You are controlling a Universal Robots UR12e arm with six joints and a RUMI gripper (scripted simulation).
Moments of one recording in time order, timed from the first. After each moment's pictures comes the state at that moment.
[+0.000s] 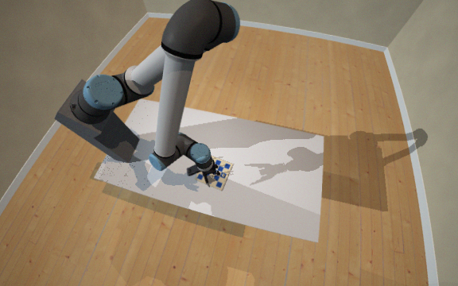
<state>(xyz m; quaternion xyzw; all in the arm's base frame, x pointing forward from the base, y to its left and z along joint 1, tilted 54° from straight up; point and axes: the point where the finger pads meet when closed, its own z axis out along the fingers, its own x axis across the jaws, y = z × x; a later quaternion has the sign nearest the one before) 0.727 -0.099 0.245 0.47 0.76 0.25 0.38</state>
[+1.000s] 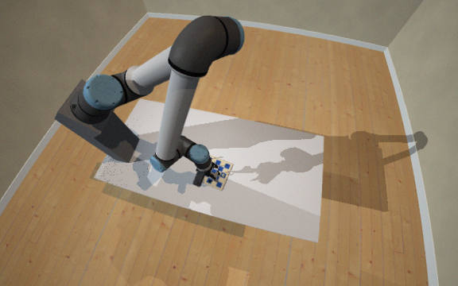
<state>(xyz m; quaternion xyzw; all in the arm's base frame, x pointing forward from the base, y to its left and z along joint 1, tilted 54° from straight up) 0.750 -0.103 0.227 0.10 0.89 0.06 0.45</state>
